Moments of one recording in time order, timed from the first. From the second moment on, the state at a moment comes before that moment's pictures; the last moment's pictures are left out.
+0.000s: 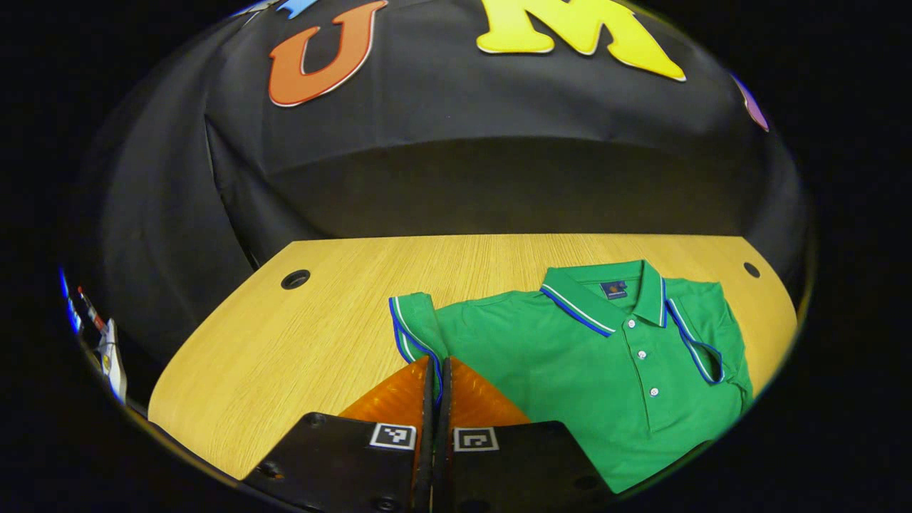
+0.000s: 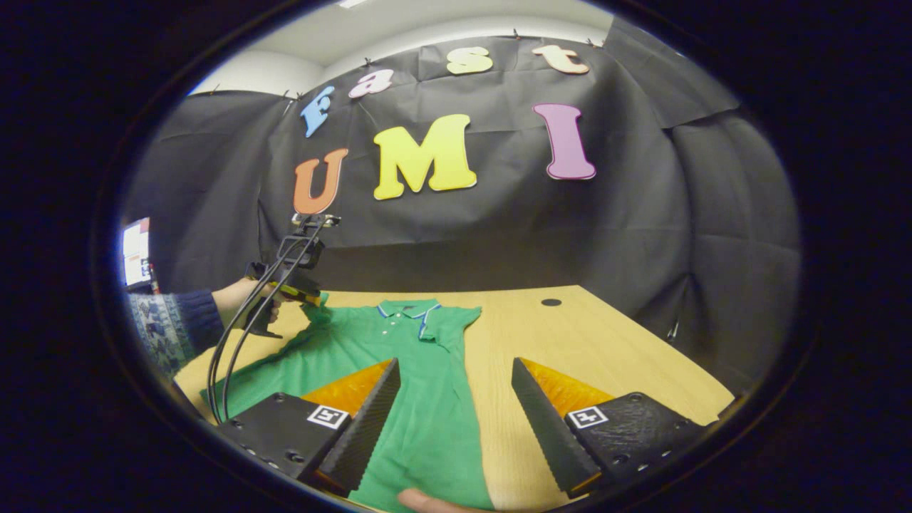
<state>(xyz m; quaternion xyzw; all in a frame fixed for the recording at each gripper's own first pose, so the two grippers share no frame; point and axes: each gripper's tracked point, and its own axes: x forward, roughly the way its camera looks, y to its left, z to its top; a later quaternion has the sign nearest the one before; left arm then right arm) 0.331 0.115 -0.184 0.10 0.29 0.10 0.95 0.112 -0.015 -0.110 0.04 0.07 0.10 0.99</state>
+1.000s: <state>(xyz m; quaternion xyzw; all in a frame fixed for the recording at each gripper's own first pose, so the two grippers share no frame) 0.261 -0.010 -0.069 0.04 0.16 0.02 0.99 0.073 -0.021 -0.059 0.04 0.03 0.09 0.99</state>
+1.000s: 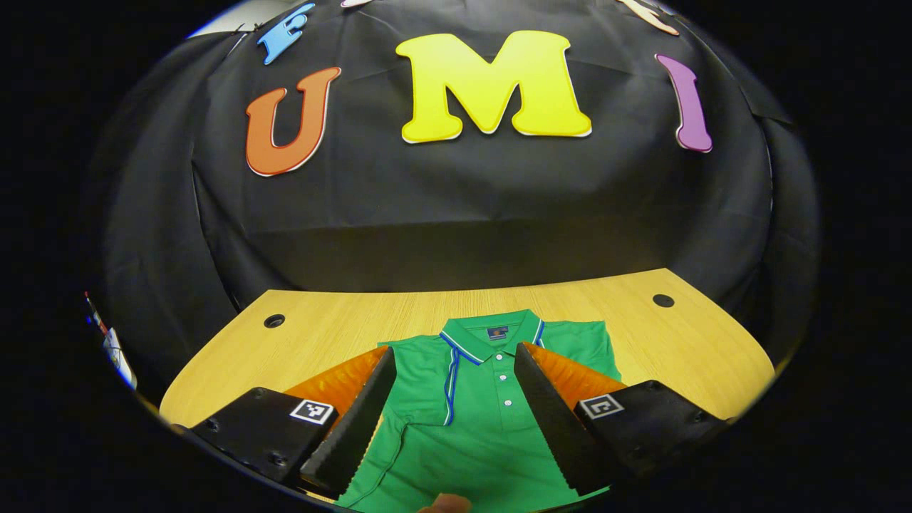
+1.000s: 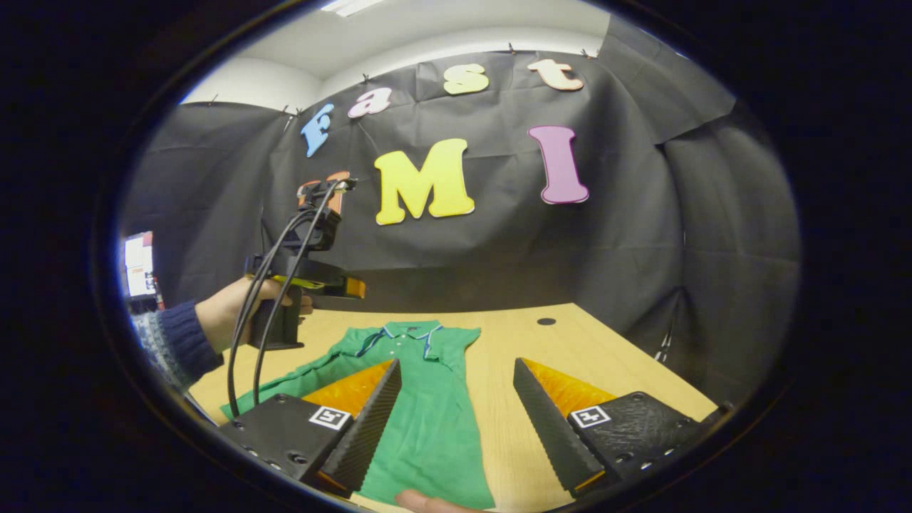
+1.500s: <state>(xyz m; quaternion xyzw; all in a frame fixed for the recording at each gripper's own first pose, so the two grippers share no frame) 0.131 0.032 -0.049 0.04 0.10 0.04 0.99 0.029 0.001 -0.017 -0.03 -0.03 0.08 1.00</state>
